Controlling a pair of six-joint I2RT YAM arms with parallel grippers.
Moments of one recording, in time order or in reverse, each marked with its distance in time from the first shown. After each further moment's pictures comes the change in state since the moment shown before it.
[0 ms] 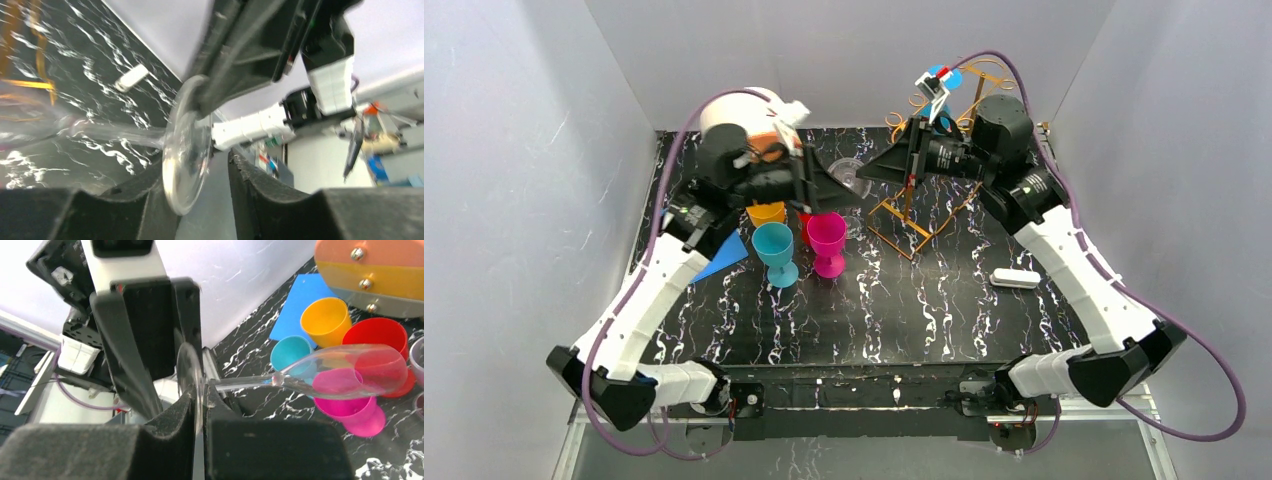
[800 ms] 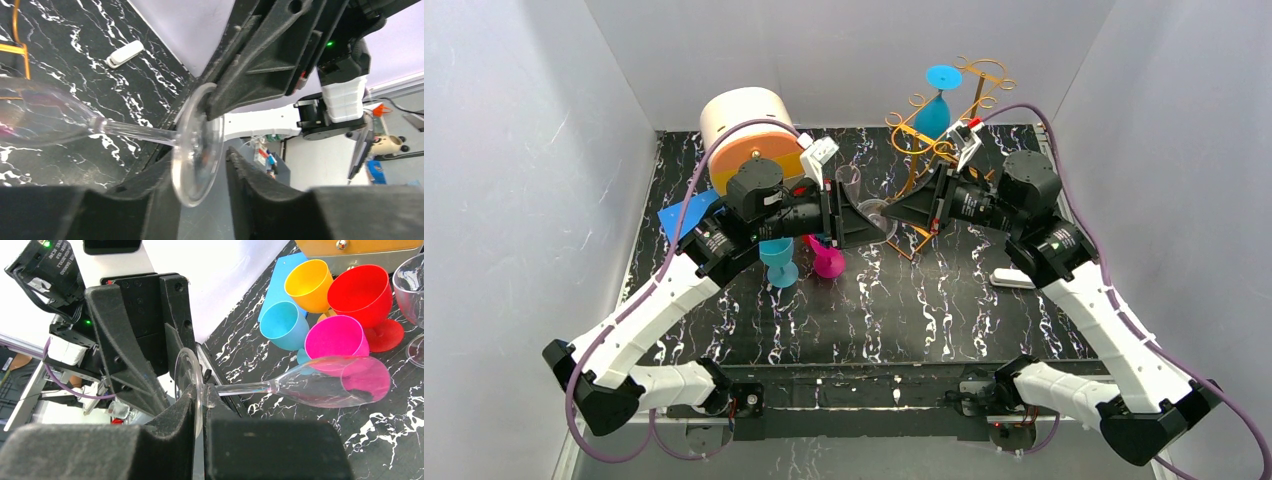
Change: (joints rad) left arm -0.288 -0.040 -0.112 0.025 -0.241 -0.047; right arm 0.003 -0.300 -0.325 -0.021 0.121 0.021
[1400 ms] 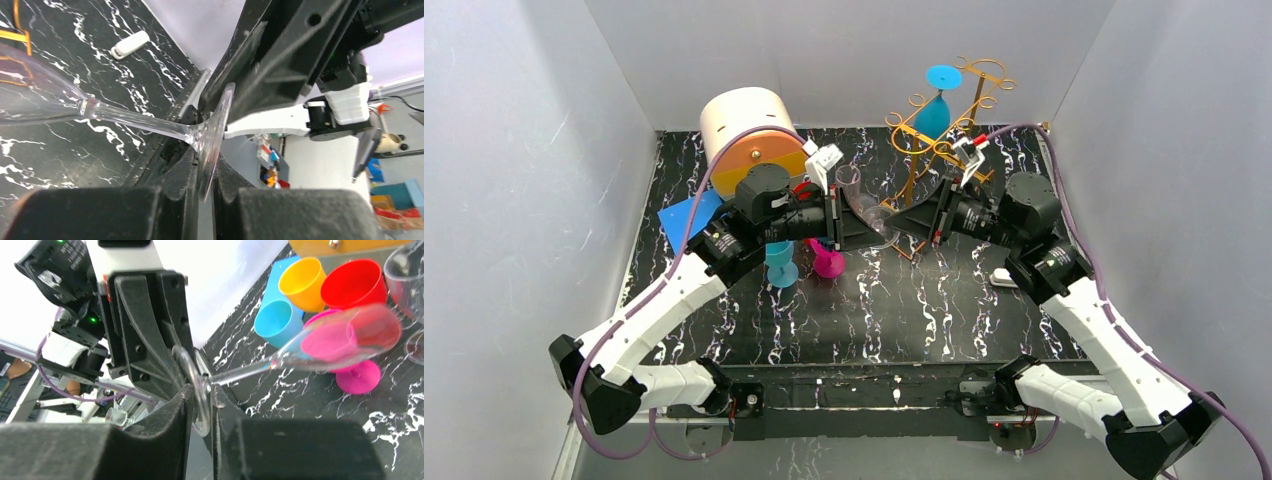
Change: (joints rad) left arm 0.016 0.002 -0.069 0.036 0.017 -0.010; right arm -0.010 -0.084 -0.168 0.150 0.008 0.040
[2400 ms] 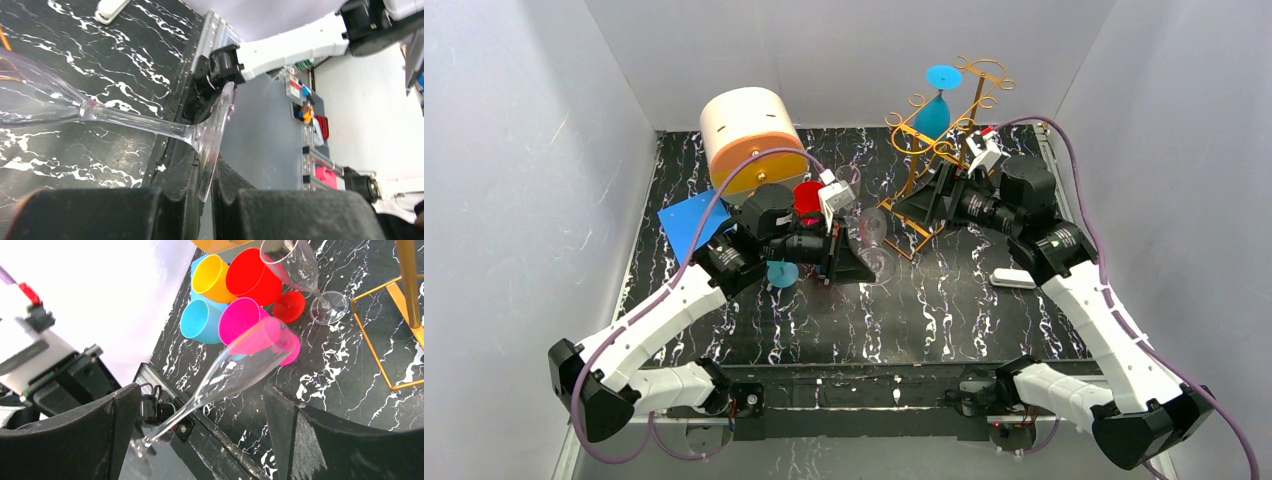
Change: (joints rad) left arm -0.006 -0.042 -0.154 0.005 0.164 0.319; right arm -0.087 0.059 0.084 -0.293 0.173 -0.084
